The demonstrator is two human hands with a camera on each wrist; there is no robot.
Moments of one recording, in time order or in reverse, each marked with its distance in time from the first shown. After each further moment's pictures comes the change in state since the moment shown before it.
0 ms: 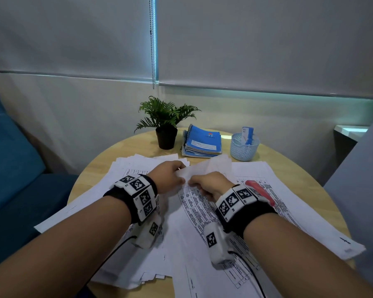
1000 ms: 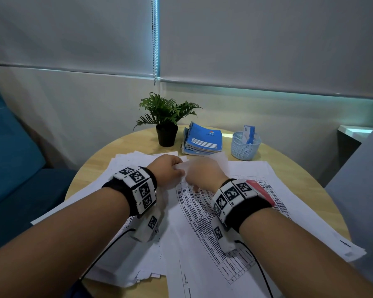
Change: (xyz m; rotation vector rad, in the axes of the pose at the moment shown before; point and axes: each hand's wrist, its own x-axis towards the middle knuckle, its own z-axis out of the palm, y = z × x) left_hand 0.009 0.004 -0.005 0.062 0.014 -0.062; right_hand 0.000 -0.013 -0.004 -0.279 0.034 -0.433
